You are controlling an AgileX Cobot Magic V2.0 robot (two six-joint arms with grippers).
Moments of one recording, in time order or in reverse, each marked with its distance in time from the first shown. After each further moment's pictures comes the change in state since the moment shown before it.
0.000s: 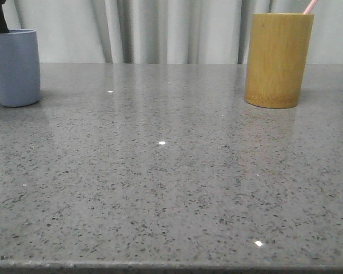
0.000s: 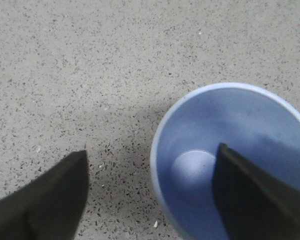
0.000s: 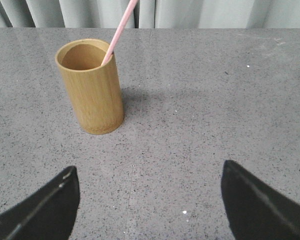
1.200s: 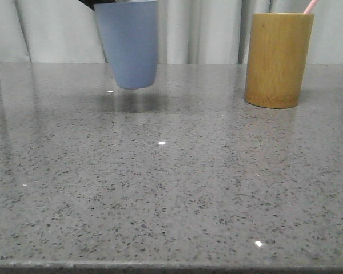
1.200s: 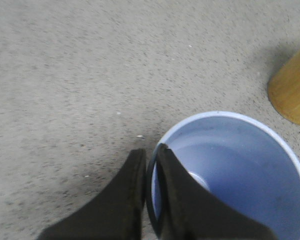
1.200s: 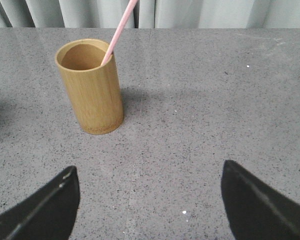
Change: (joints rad) left arm -0.377 0.090 -0.204 -0.127 0.021 0.000; right arm 0.000 0.000 0.000 0.000 0.000 0.000
